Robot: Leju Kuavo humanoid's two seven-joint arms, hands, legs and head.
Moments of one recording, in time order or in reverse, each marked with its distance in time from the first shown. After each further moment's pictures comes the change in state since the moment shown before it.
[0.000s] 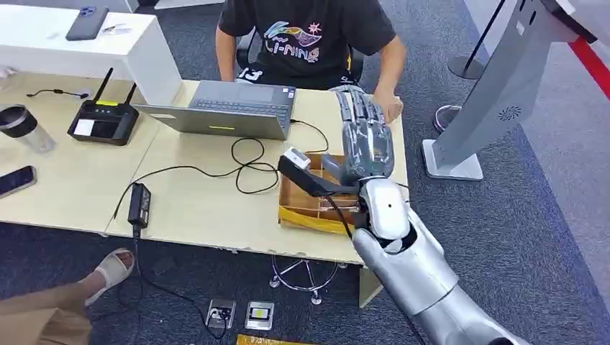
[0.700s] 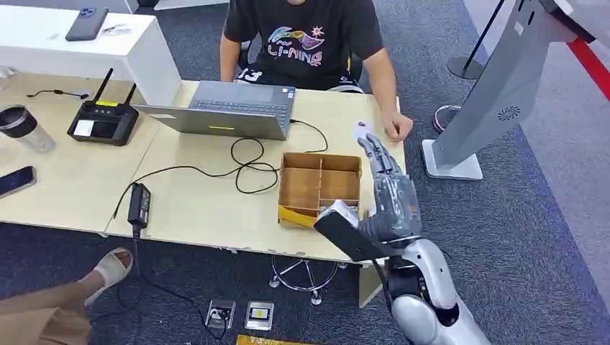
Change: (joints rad) left arm -0.001 0.008 -0.003 -0.011 0.054 -0.007 -0.021; right arm 0.301 -0.176 -0.002 -0.453 -0.373 0.021 -0.093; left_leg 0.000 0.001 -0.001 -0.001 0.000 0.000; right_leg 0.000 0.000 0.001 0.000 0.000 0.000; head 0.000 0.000
